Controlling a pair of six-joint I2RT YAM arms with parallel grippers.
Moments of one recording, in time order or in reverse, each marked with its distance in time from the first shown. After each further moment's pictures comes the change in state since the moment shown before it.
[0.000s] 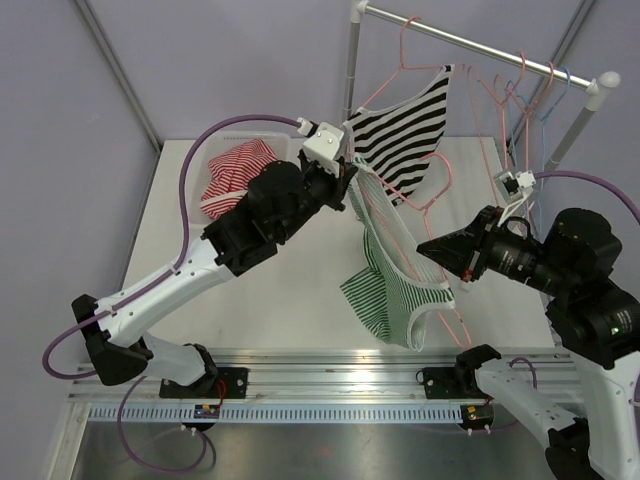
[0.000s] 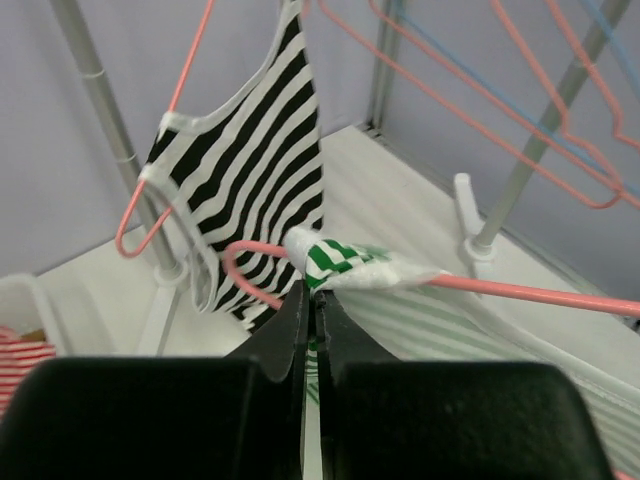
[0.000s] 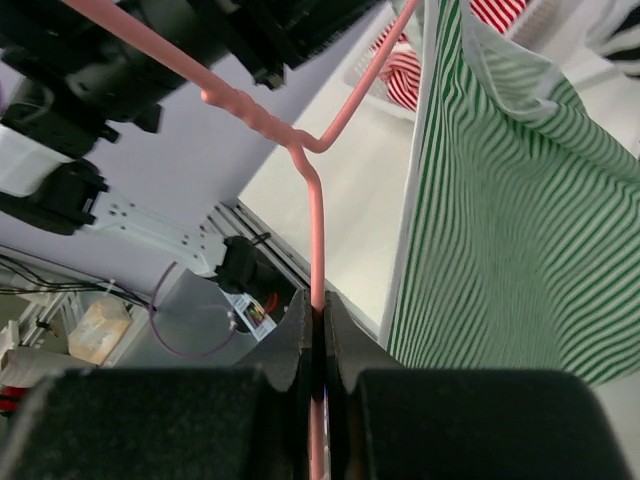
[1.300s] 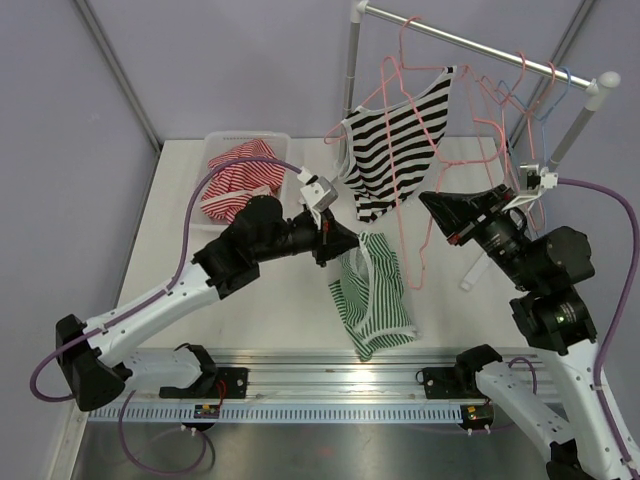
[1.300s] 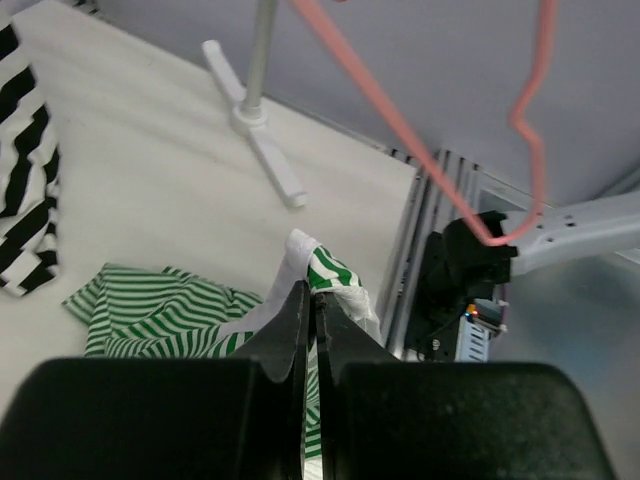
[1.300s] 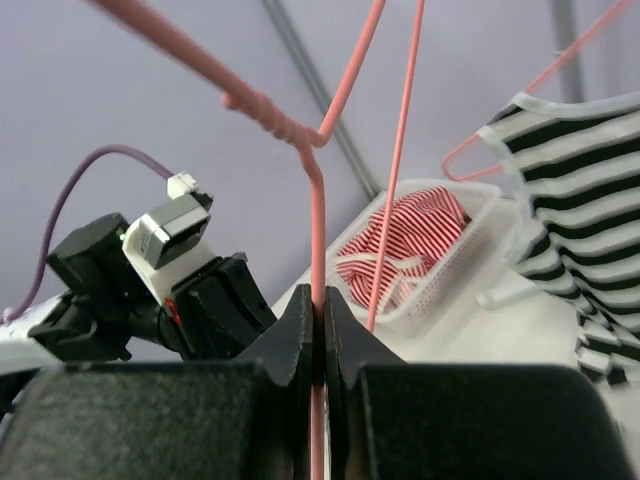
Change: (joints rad) left arm 0.092 -0.214 -0.439 0.124 0.684 -0.190; right arm 0.000 -0.135 -0.483 0.830 0.214 0.117
